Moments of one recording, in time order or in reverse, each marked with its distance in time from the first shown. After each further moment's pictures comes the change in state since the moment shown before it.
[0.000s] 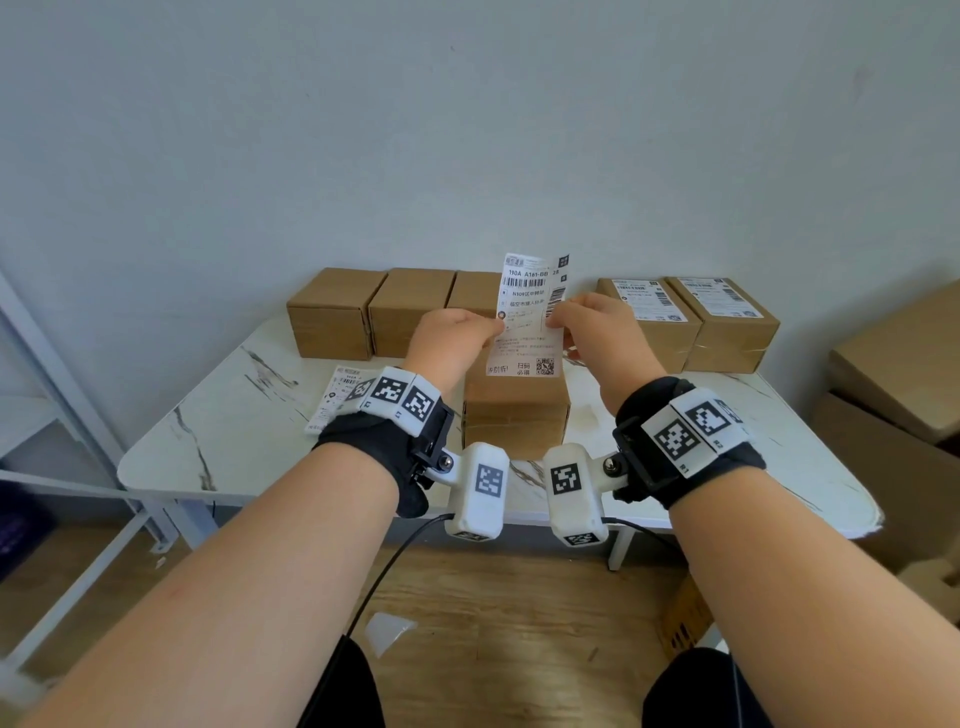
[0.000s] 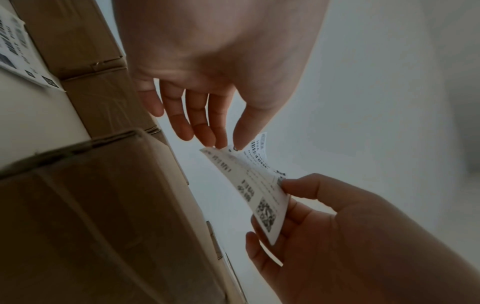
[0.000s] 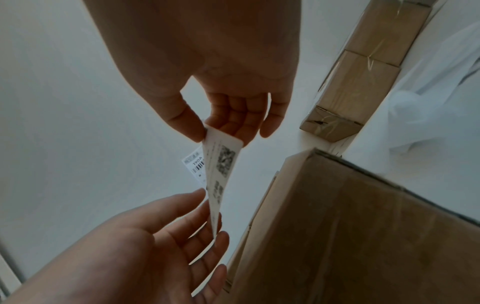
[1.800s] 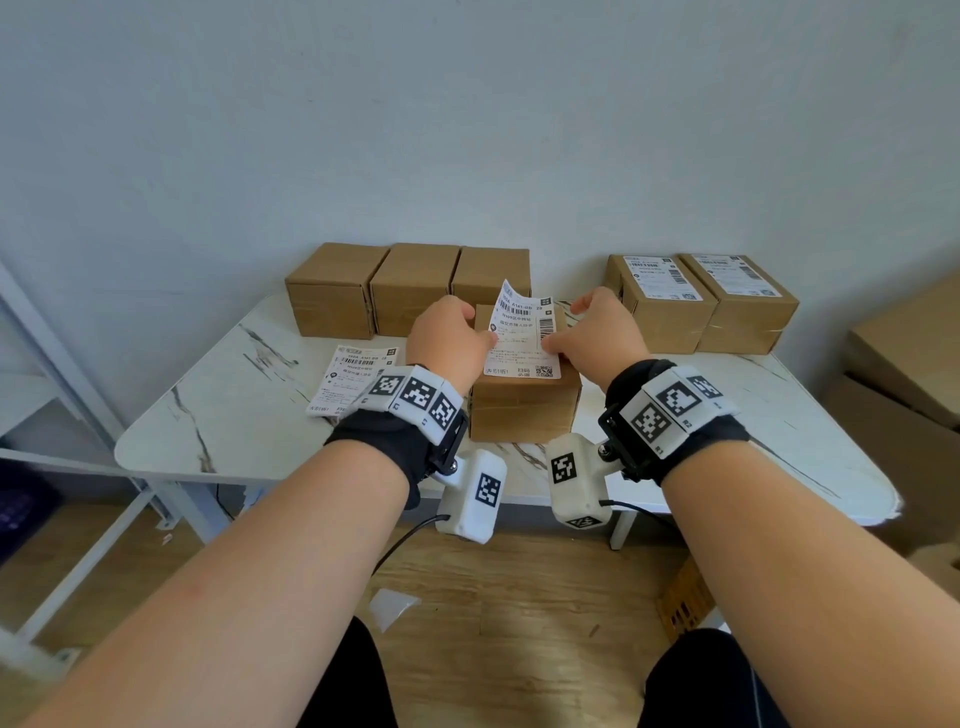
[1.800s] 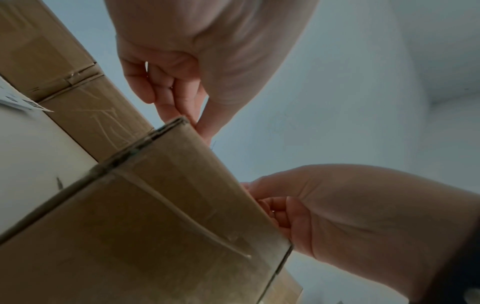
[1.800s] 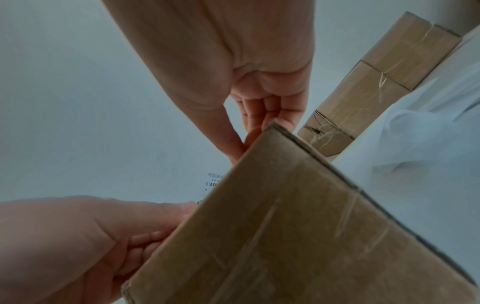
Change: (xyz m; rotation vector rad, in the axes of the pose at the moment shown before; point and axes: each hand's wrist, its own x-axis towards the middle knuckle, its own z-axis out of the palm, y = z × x) left_hand 0.015 -0.032 0.007 0.470 0.163 0.077; right_hand 0.014 0.026 0.011 -0.519 0.031 0.050
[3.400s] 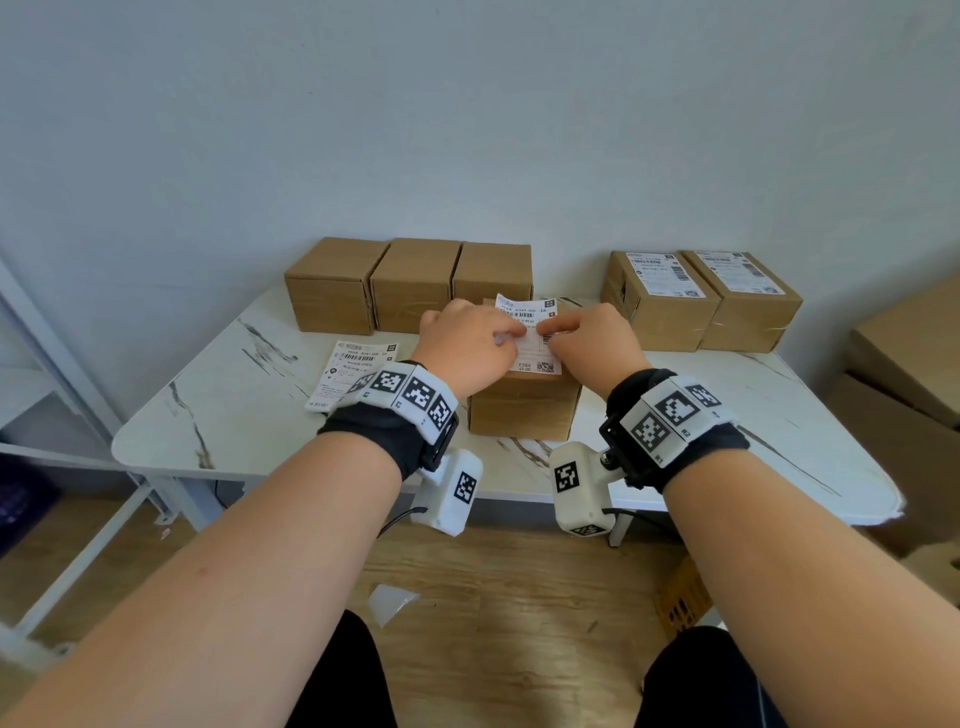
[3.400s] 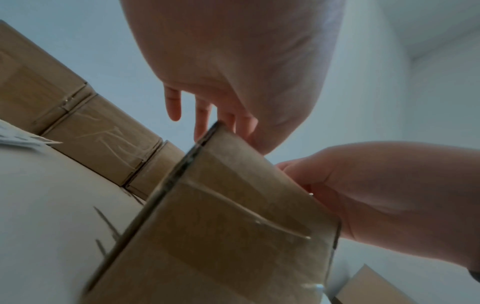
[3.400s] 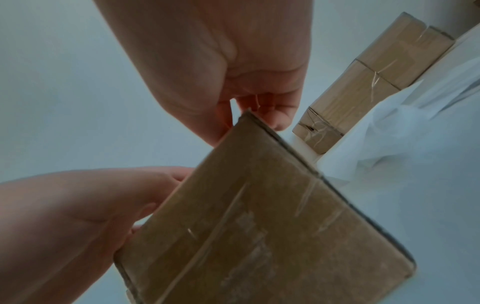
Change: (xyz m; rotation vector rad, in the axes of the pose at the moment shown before) left_hand 0.004 -0.004 0.003 0.381 -0.216 0.415; right_hand 0.001 0.009 0.007 -0.032 -0.080 -0.135
